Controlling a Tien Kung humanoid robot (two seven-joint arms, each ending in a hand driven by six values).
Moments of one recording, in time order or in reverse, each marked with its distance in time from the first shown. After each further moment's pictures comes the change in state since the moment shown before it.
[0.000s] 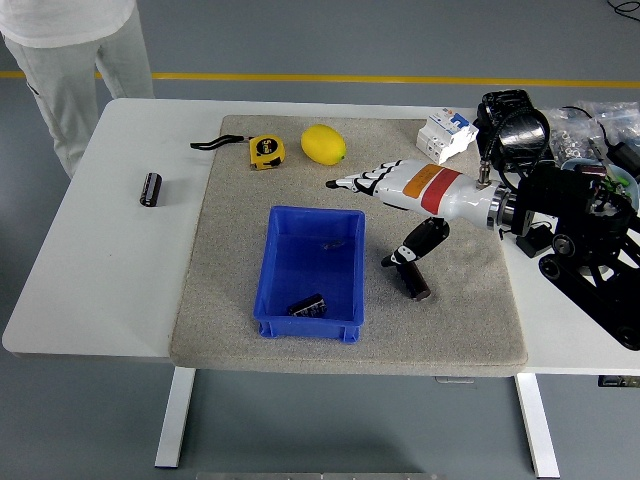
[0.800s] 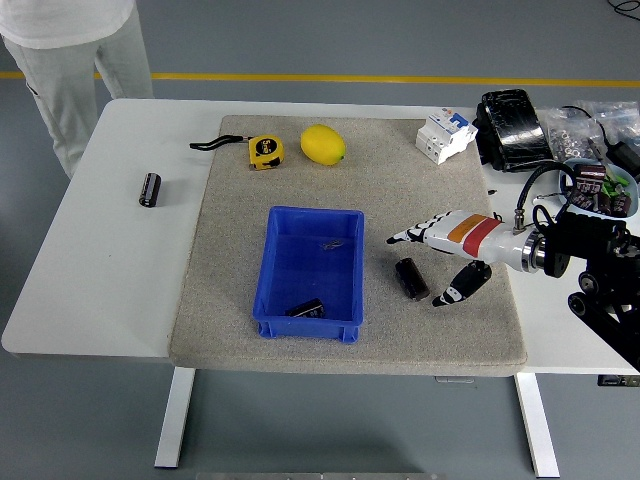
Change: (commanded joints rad) left arm -0.004 -0.010 0.008 0.000 -0.010 0.002 -0.004; right arm -0.072 0.008 -0.068 -0.191 -0.037 -0.018 0.012
